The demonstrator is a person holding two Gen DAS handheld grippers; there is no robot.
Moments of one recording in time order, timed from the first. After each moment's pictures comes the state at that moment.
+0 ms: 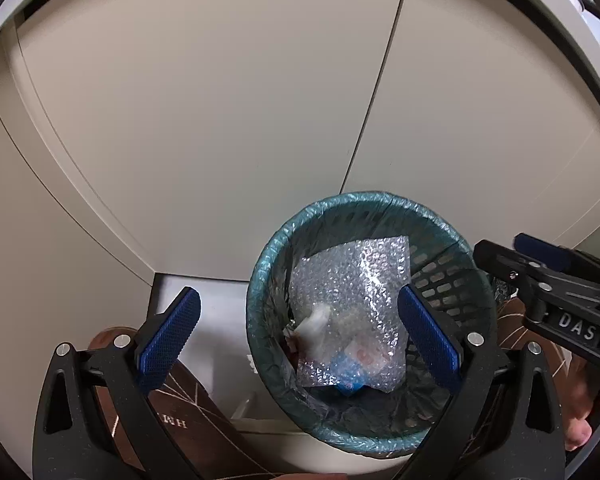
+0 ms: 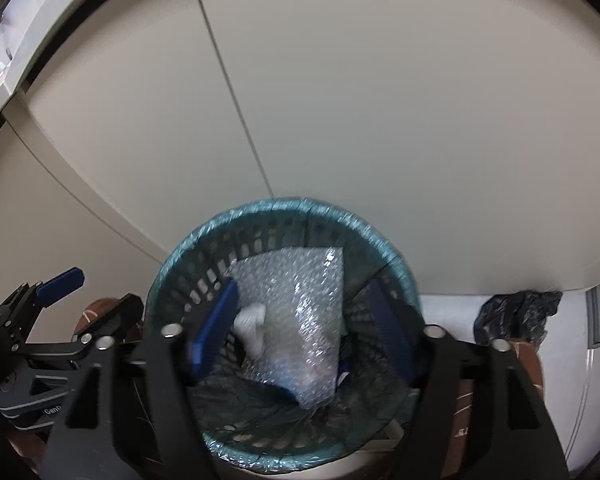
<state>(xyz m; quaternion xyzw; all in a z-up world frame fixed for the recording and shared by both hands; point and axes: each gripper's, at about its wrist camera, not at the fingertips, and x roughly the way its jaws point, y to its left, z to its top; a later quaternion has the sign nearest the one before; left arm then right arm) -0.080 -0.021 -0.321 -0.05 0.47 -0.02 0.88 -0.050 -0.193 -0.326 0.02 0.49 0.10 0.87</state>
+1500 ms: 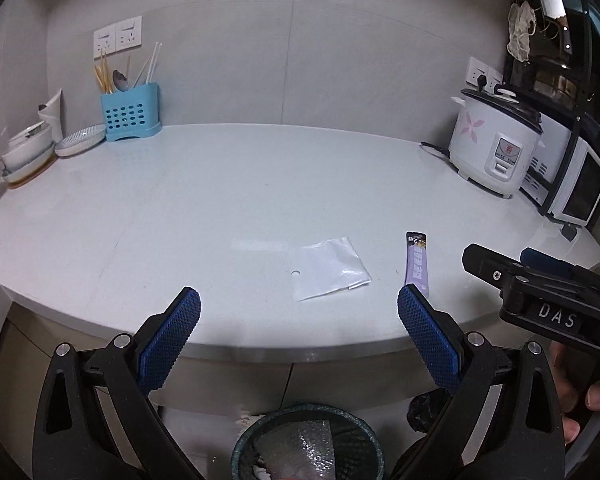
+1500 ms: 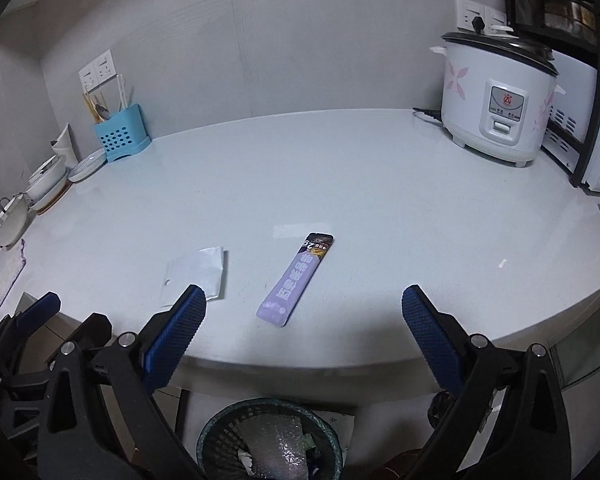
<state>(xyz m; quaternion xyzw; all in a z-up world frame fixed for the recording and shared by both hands) 0.024 -0.063 -0.021 -0.04 0.32 -0.05 0.95 0.065 -0.255 -0.045 0.05 0.37 0.03 0.93</state>
